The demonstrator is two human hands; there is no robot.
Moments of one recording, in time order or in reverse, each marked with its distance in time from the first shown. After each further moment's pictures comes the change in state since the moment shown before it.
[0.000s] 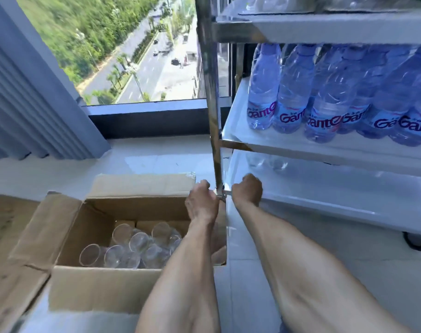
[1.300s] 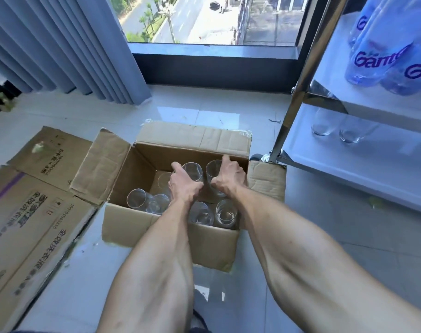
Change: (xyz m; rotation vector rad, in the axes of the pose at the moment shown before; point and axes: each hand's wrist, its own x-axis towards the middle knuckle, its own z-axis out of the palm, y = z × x) left_hand 0.012 -0.209 -0.057 0.002 -0.011 -0.418; right_hand -0.099 -0.045 0.170 -0.391 -0.415 -0.384
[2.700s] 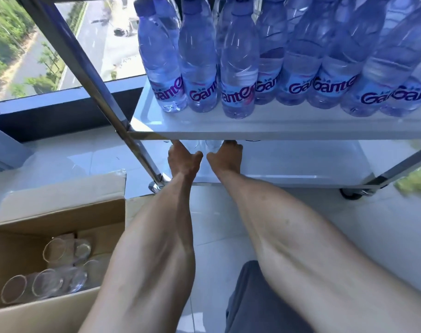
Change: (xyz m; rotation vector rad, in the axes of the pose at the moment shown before) left_hand -0.110 0.321 0.158 -0.198 -0.102 0.431; right_hand 0.028 0.258 -0.218 0.365 0.547 0.284
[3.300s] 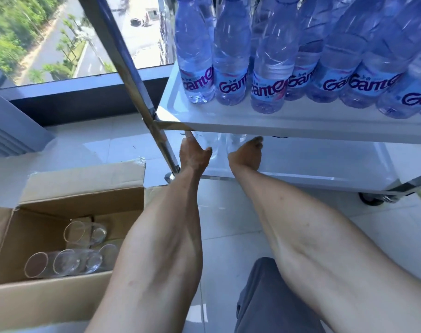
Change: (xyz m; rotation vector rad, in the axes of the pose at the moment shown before) left_hand 0.011 -0.021 -0.020 0.034 -0.085 0.014; right_hand -0.005 -0.008 0.014 -0.070 -0.036 0.302
